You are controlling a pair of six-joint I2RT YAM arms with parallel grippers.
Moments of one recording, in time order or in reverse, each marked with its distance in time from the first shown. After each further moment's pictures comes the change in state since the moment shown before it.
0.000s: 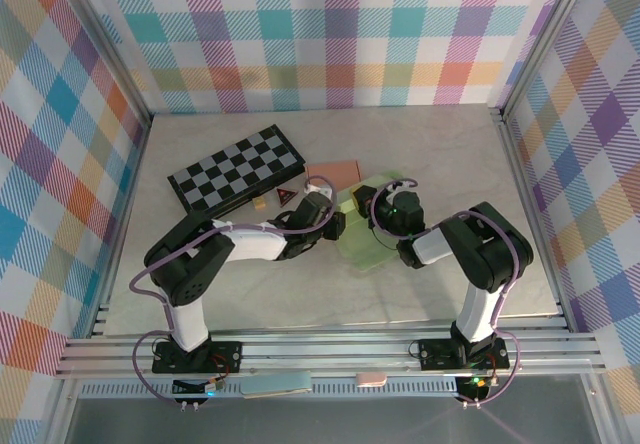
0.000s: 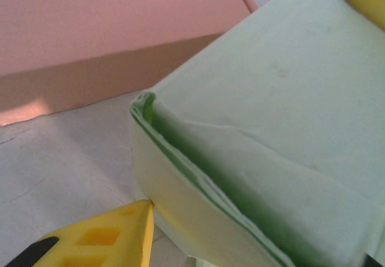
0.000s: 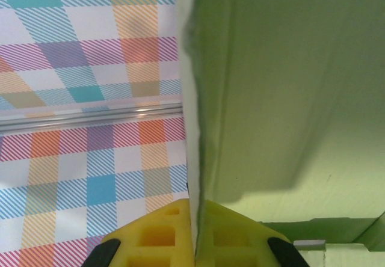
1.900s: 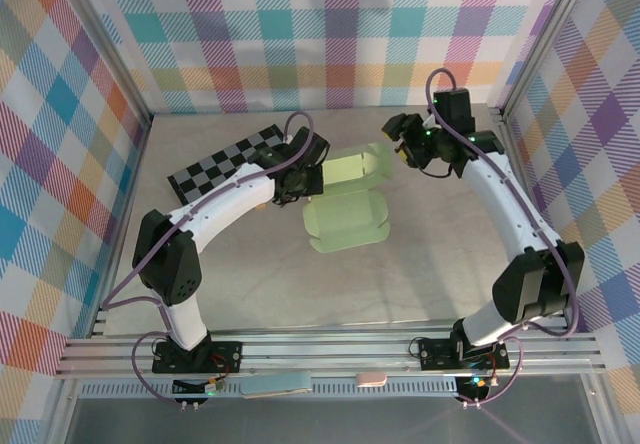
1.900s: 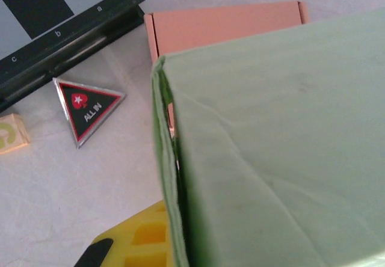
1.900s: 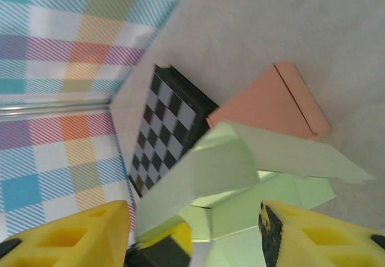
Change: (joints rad) left arm 0.120 -0.045 0.674 -1.075 -0.045 -0.079; right arm -0.245 -0.257 0.947 -1.764 -0.174 -0.545
